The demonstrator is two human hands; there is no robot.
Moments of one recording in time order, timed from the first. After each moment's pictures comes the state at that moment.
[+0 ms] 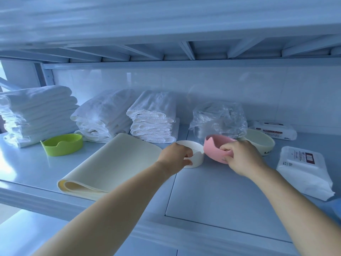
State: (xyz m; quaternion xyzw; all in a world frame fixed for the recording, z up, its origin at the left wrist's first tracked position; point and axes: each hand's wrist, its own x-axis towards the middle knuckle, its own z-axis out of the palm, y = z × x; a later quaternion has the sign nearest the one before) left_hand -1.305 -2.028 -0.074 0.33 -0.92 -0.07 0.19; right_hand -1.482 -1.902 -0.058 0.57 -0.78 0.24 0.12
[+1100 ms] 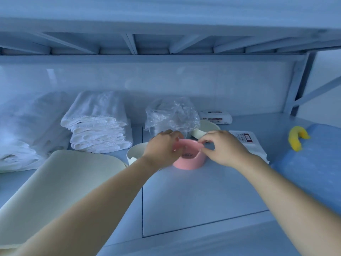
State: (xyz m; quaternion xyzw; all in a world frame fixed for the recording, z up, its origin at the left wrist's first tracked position) left_hand -1.364 -2.018 -0.051 0.14 -0.94 -0.11 0.29; right_hand -1.482 -1.858 -0.035 0.52 -0.81 0.24 0.13
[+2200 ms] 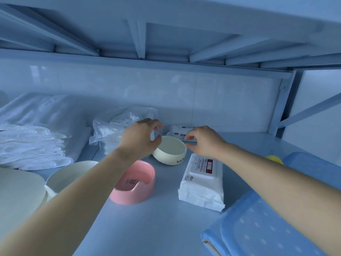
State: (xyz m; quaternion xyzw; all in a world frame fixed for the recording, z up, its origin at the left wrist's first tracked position) left_hand -1.501 -2.006 -0.011 0.18 -0.90 -0.05 0.40; right_hand -1.661 -1.866 -0.002 0.56 -0.81 0.14 0.14
